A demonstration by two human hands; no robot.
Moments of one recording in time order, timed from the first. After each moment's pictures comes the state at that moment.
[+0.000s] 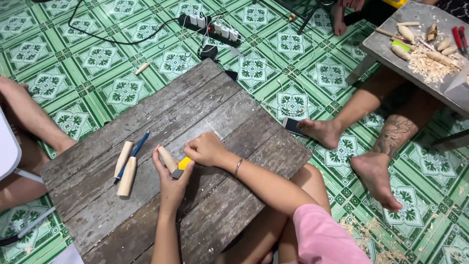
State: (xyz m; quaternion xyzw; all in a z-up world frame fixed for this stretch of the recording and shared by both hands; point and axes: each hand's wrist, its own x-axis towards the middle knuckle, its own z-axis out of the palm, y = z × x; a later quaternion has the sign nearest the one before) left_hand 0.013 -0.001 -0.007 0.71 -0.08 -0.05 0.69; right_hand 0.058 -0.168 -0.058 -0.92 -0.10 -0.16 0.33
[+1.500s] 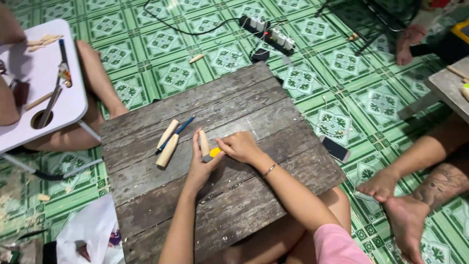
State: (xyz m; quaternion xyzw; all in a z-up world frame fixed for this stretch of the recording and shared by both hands) left_hand 0.016 0.010 0.018 0.67 -0.08 -0.06 0.74; right_hand 0.054 -0.171 -0.029 -0.92 -0.22 -0.06 0.31
